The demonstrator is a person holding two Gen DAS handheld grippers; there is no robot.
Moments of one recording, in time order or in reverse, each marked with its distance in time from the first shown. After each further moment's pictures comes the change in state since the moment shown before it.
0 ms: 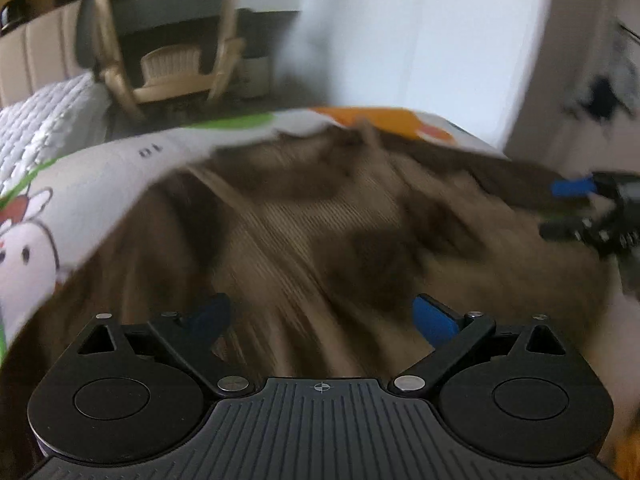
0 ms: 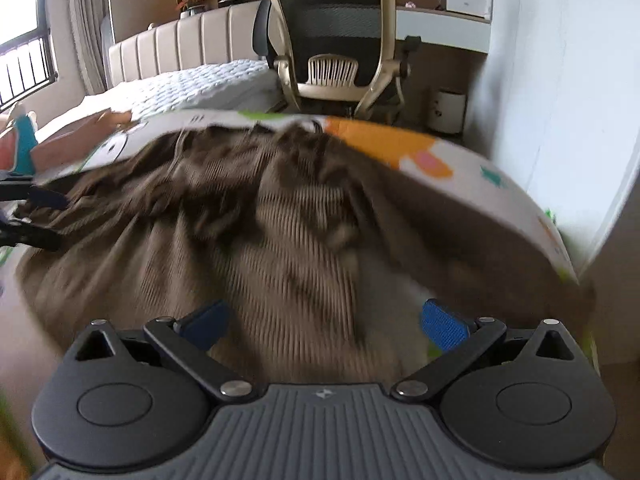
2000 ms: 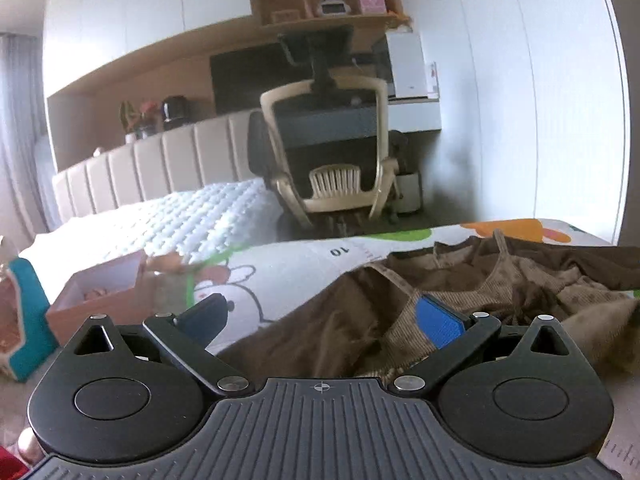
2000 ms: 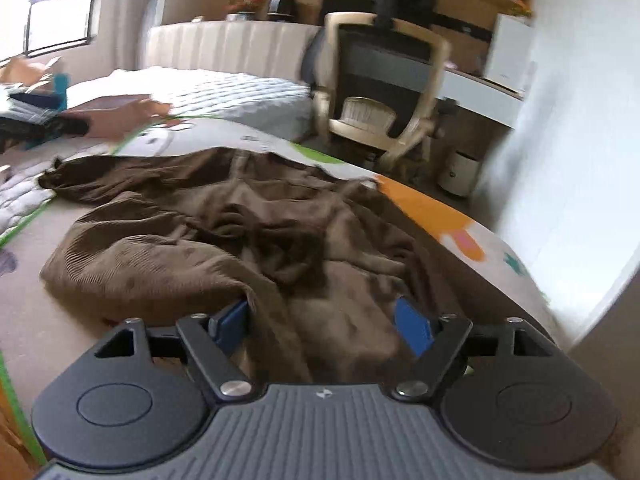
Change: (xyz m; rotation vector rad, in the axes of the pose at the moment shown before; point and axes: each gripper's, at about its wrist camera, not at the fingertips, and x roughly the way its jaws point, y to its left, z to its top) left arm -0.092 0.004 -0.018 -0.068 -0.354 0.505; right arm -0.020 0.085 0.029 -0.218 -0.107 -0.080
